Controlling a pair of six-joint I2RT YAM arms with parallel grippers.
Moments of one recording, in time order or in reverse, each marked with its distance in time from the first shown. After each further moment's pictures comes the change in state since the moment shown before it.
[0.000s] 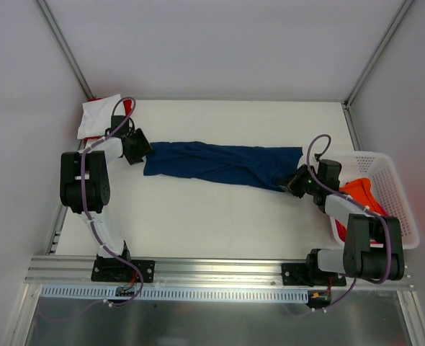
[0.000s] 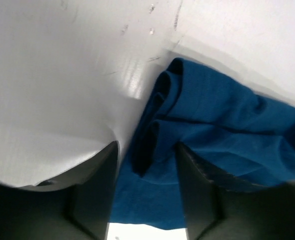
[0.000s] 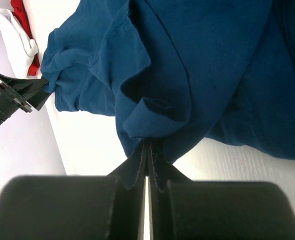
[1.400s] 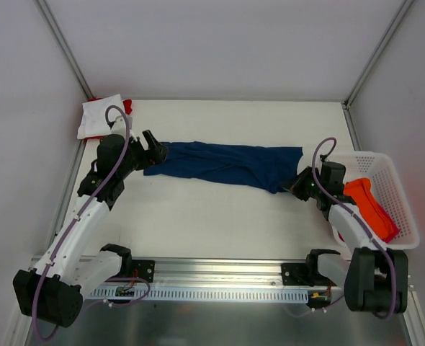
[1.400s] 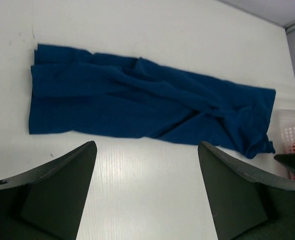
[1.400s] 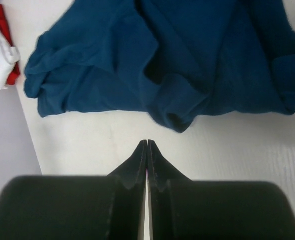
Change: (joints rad) left arm -0.282 -0.925 -0.307 -0.035 -0.114 0.020; right arm 0.023 -0.322 -0.008 -0.264 0.144 -0.056
